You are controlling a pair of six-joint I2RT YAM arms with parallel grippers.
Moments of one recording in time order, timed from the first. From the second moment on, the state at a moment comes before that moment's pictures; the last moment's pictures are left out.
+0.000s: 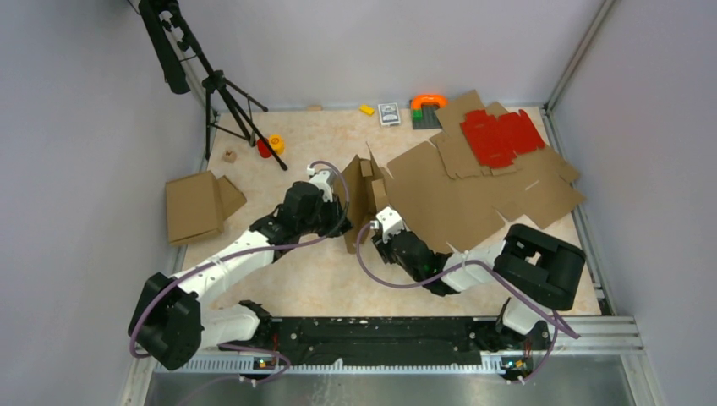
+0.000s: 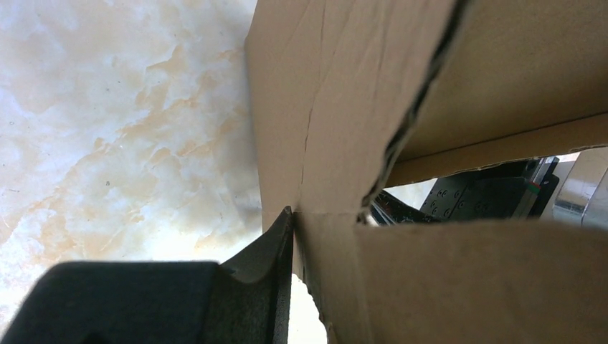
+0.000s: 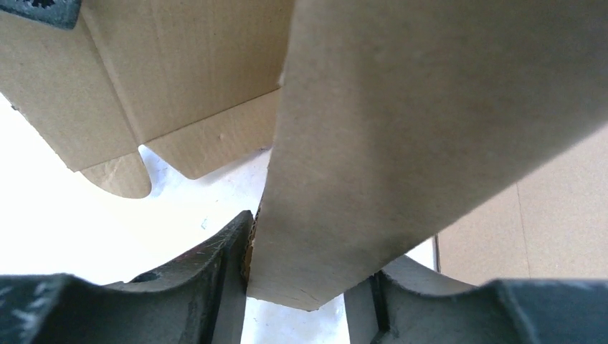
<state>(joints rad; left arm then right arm) -0.58 1.18 0.69 -0.13 0.20 -0.53 1.06 1.62 0.49 0.69 0.44 0.06</state>
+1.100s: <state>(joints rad) -0.58 1.26 0.77 -0.27 0.21 -0.39 0.83 1.52 0.45 0.65 0.19 0.18</state>
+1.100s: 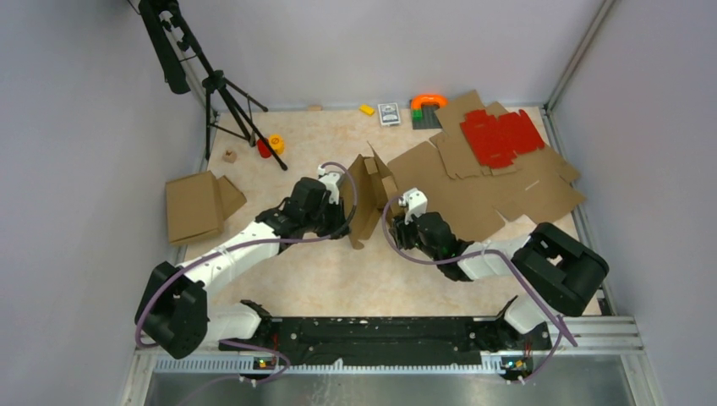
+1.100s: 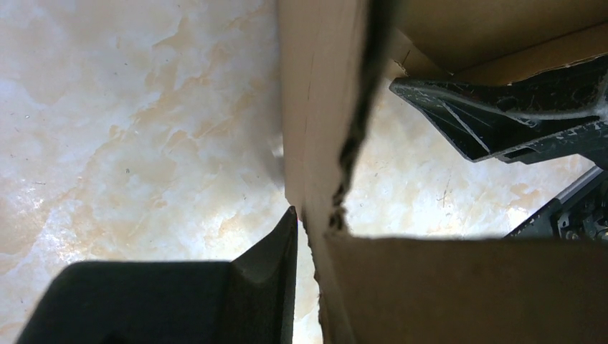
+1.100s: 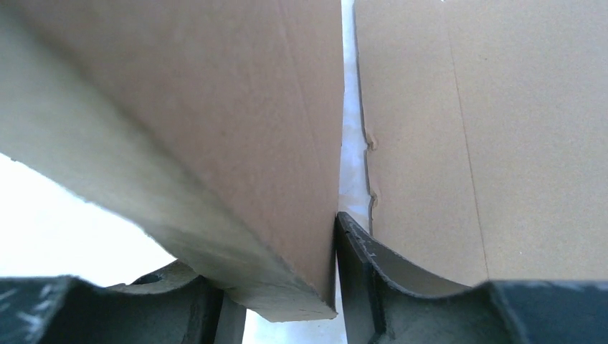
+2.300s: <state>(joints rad) -0.62 1.22 0.73 -0.18 0.37 -0.34 0.82 1.54 0.44 0.71 0.07 0.20</state>
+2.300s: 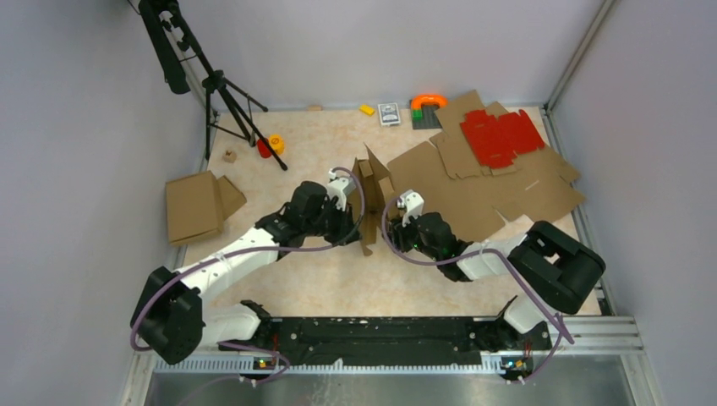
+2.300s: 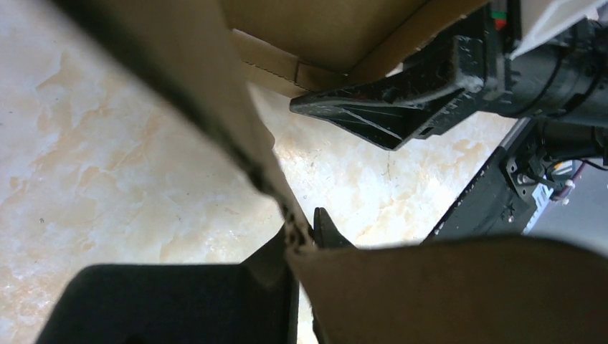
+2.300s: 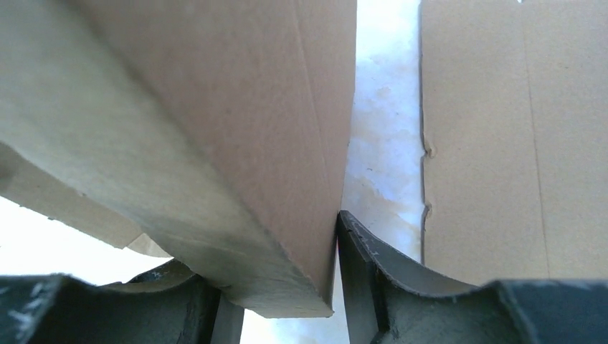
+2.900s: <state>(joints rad) -0.62 1.18 0.72 -0.23 0.53 -0.22 0.82 1.57 0.44 0.74 0.02 0.21</state>
